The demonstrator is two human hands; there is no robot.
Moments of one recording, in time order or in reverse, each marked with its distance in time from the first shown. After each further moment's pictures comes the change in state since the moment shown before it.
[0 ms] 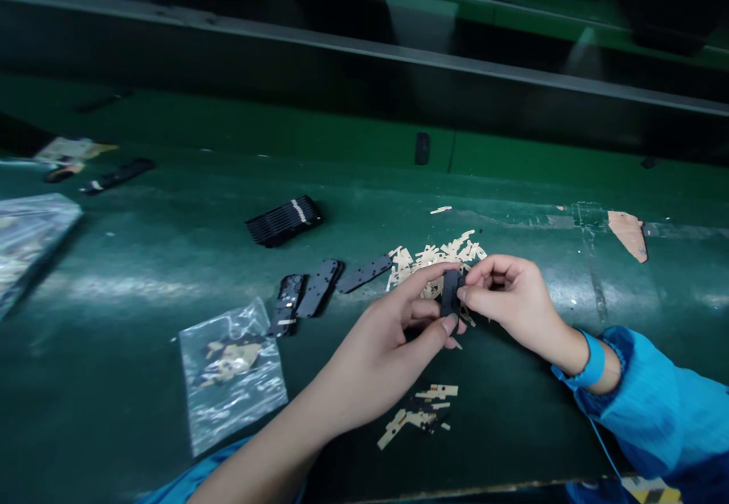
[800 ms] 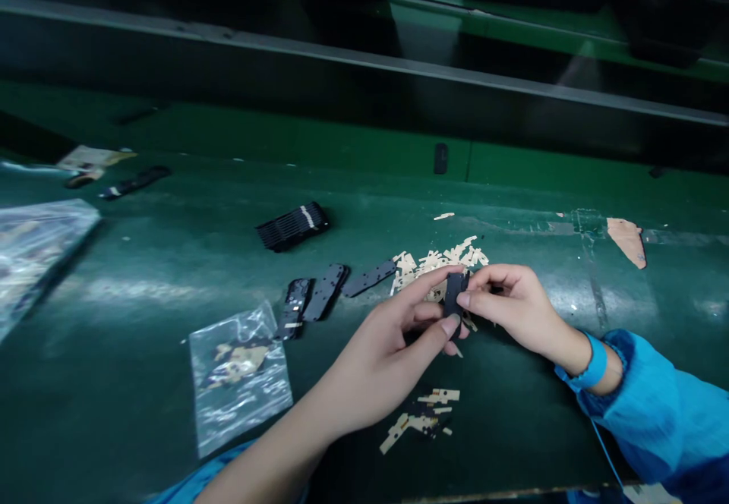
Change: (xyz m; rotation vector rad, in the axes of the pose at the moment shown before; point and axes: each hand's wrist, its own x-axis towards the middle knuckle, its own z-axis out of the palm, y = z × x) left_hand 0.002 -0.001 -0.002 -0.059 -0.023 0.047; right_hand 0.000 -0.001 -0.006 0.073 -0.202 0.020
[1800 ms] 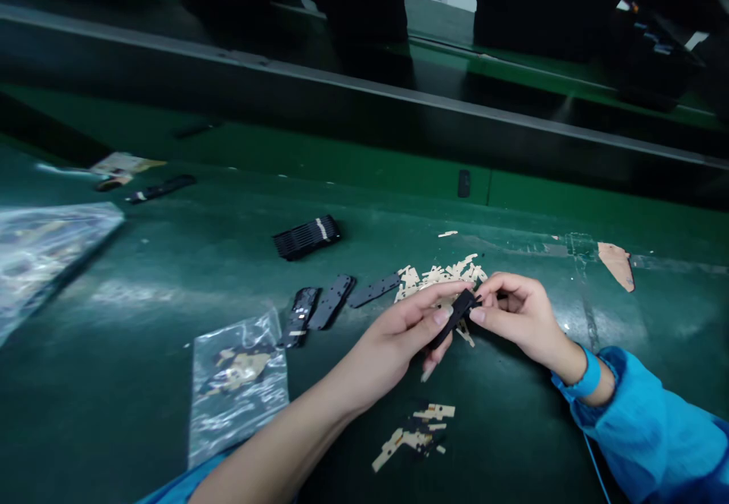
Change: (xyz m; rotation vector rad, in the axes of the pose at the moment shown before) left_hand 0.013 -0.012 -0.005 -0.396 -0.093 -0.061; right_hand 0.000 0.003 -0.011 -0.117 0.076 -0.174
